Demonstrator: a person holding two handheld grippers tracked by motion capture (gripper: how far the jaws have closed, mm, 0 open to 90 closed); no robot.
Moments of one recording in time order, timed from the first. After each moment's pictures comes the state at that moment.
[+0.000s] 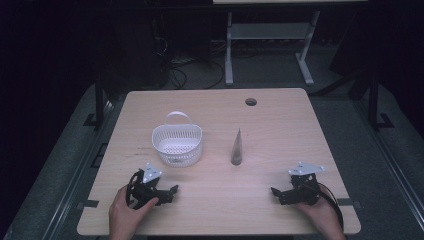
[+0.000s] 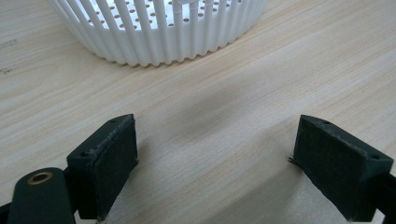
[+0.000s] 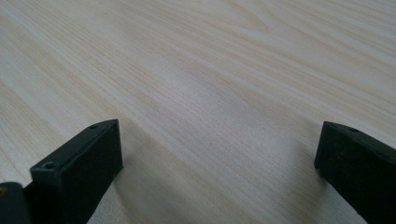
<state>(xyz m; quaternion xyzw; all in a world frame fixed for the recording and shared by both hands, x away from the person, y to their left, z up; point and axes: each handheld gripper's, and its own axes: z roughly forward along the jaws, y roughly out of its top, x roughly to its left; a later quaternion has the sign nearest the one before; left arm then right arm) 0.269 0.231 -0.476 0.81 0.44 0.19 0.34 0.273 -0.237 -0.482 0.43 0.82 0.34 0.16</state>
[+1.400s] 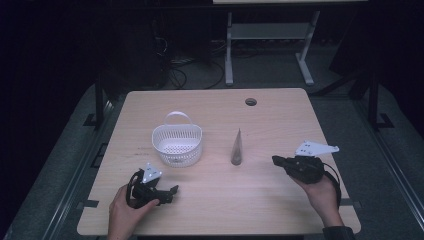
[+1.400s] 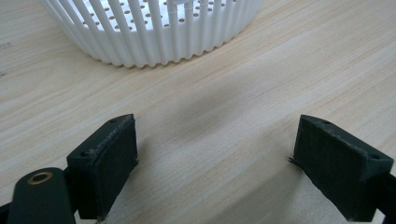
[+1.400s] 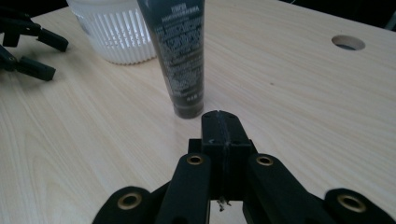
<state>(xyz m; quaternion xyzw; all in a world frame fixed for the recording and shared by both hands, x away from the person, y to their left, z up) 0.270 0.232 -0.476 0.81 0.43 0.19 0.35 0.291 -0.230 -0.404 0.35 0.80 0.46 0.16</state>
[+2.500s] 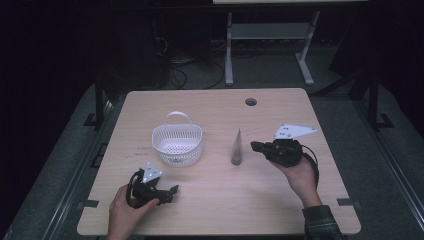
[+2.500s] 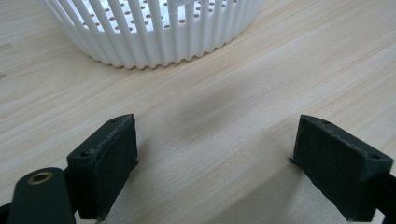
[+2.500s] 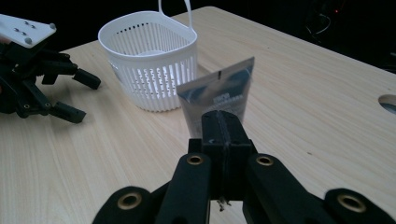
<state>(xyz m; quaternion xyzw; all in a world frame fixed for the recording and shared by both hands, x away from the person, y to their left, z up) 0.271 0.232 -0.476 0.81 0.43 0.19 0.35 0.325 -0.180 -0.377 0.30 0.80 0.50 0.13</state>
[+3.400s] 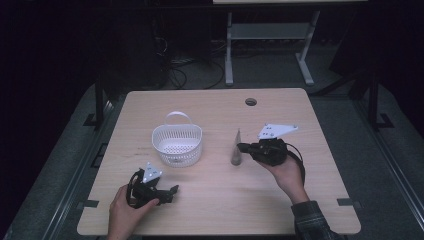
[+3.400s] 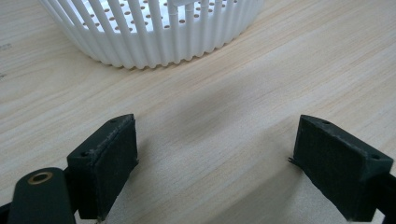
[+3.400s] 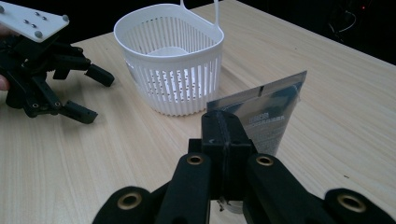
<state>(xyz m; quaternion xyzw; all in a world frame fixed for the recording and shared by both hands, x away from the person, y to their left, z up) 0.271 0.232 -0.476 0.81 0.43 0.19 0.35 0.333 -0.148 -0.381 0.27 0.82 0.49 0.12</state>
